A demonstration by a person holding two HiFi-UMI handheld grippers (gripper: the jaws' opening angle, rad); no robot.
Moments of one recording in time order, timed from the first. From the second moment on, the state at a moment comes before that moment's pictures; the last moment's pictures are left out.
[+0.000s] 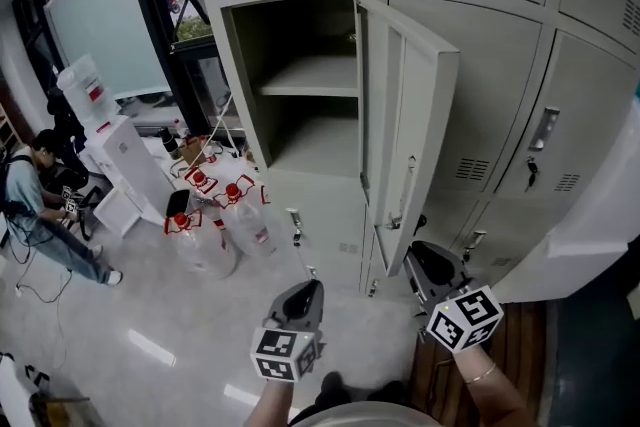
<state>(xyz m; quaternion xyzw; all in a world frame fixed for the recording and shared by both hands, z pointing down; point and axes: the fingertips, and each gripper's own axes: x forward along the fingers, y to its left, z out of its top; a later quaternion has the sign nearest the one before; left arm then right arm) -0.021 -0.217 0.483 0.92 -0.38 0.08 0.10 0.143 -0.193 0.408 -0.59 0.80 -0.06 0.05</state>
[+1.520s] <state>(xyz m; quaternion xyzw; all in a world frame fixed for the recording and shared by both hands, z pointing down) -0.187 -0.289 0.489 0.86 -0.49 0.03 0.12 -0.050 -0.326 0.397 -0.49 0.87 -0.03 0.01</state>
